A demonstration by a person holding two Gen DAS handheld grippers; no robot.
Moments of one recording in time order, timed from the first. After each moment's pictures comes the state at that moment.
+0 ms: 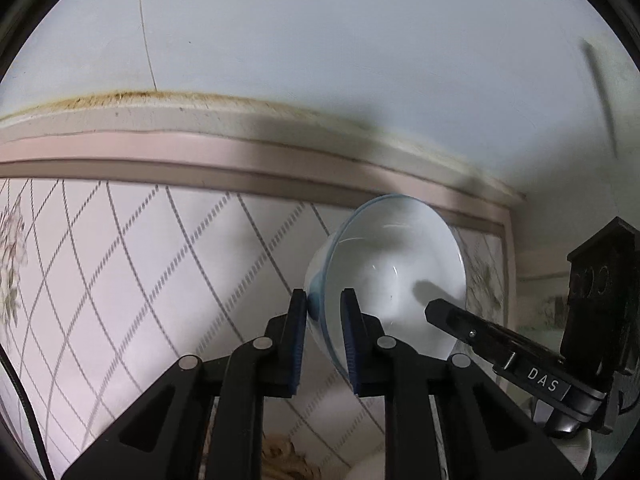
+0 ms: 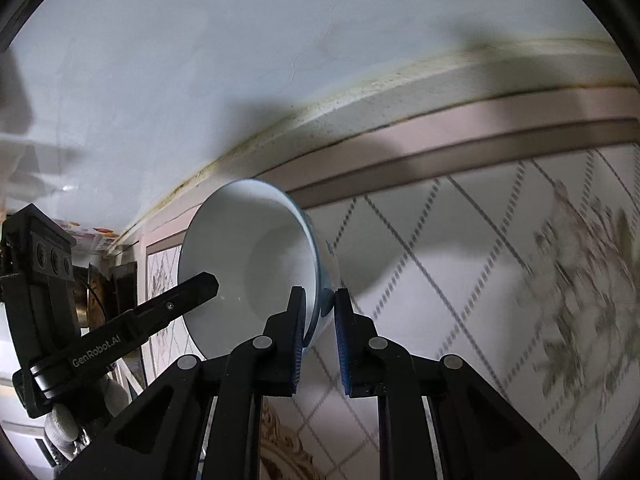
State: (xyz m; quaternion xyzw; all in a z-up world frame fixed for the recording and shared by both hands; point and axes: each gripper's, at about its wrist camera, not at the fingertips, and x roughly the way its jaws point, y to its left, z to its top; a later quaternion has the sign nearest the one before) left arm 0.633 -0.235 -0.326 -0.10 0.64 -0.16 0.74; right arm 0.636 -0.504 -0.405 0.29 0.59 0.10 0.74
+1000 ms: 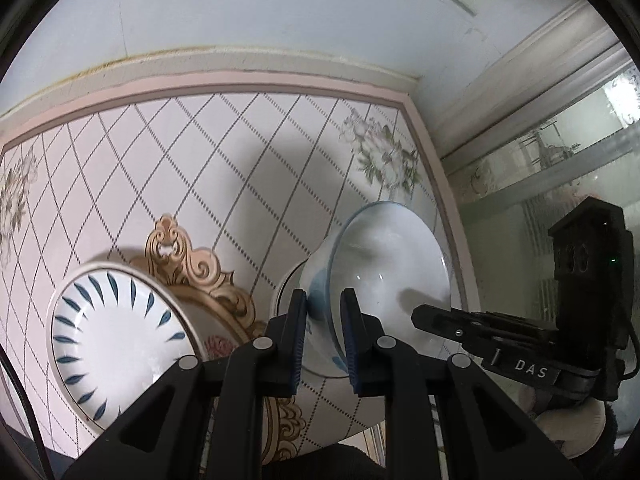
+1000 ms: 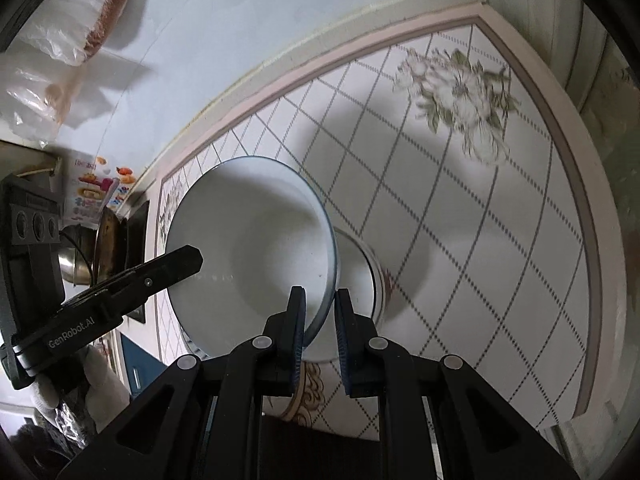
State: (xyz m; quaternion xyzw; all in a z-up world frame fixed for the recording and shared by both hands) left arm 0.436 -0.279 -0.268 -0.04 0.63 -0.25 0.74; right arm 0.388 -0.526 -0.340 0.29 0.60 0.08 0.74
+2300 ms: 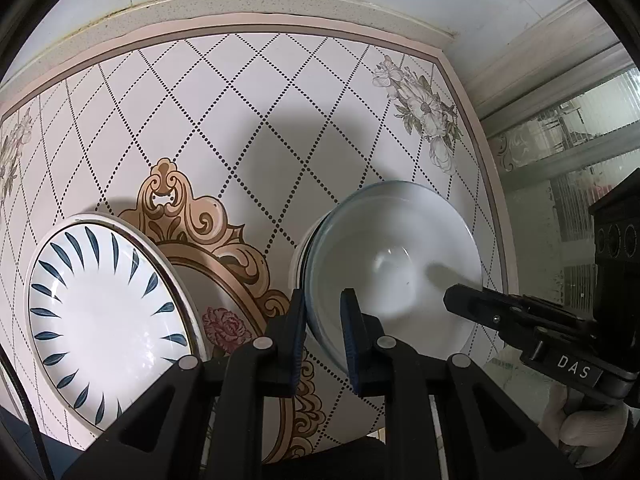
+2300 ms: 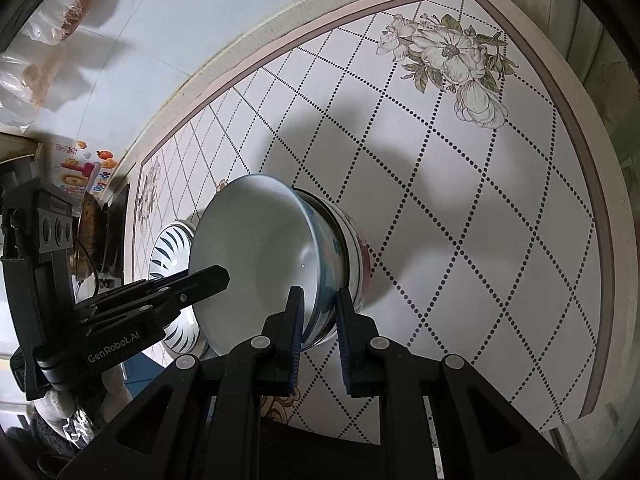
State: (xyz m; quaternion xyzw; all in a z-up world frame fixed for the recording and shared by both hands) left arm 0.426 -0.285 -0.322 -0.01 0.67 -0.22 0.71; right arm 0.389 -0.522 -0.375 0.28 0.62 0.07 0.73
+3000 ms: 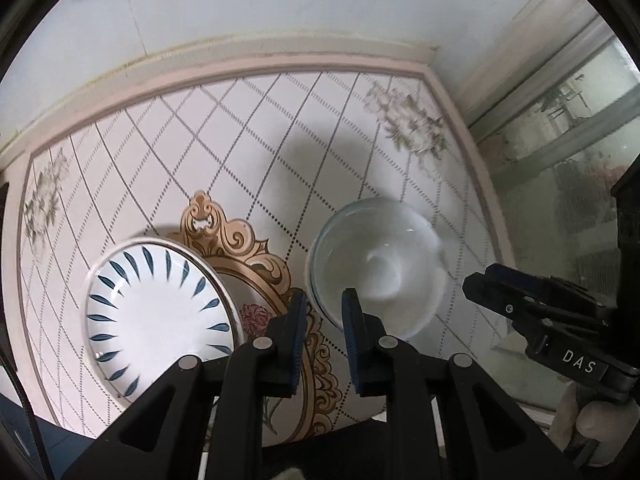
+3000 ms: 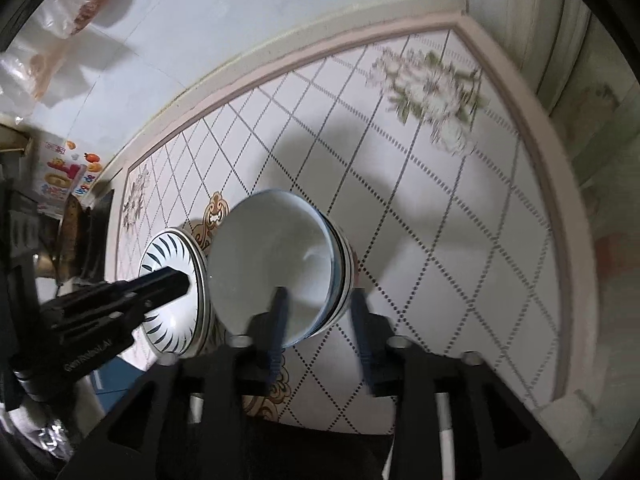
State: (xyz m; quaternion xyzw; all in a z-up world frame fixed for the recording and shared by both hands) left arm 0.410 -0.276 -0.255 0.04 0.63 -0.22 0.74; right arm 0.375 -0.511 -0.317 0.21 0.60 0.02 0.77
